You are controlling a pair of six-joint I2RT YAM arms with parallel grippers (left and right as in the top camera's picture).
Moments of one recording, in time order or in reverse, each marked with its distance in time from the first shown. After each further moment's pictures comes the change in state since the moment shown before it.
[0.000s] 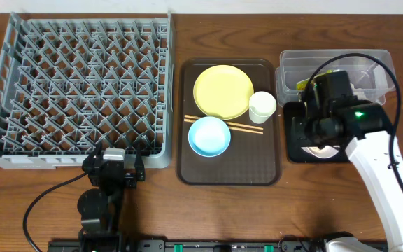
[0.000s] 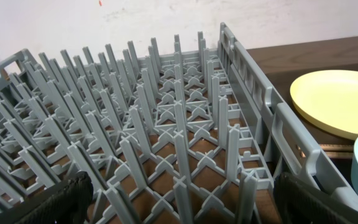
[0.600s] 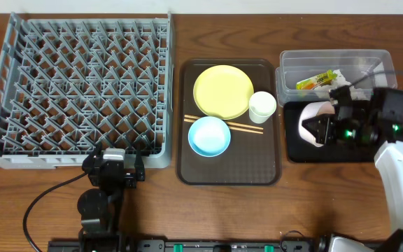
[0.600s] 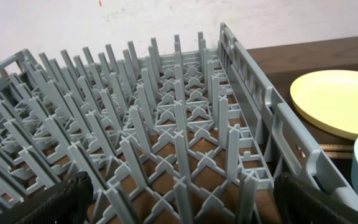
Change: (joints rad) left arm 0.000 0.000 0.000 0.000 0.000 0.000; right arm -0.425 0.000 -0.288 0.415 -0.694 -0.301
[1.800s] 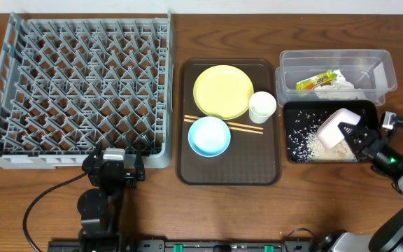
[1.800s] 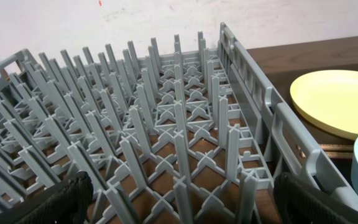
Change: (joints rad) left arm 0.000 0.000 0.000 0.000 0.000 0.000; right arm -0.475 0.170 -0.234 0.448 -0.711 0.368
